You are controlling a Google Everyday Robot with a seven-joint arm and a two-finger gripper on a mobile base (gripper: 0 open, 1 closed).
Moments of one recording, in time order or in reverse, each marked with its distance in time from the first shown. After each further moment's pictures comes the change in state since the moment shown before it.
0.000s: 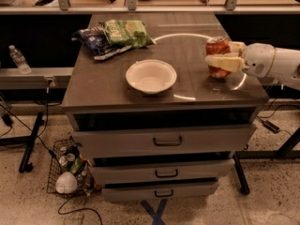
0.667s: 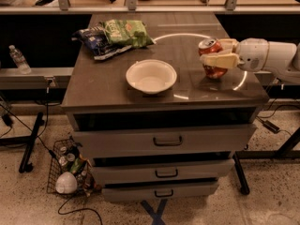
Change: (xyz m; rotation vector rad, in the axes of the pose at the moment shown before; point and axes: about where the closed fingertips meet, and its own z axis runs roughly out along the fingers) arm -0.004 0.002 0.017 -0.056 0.024 -0.009
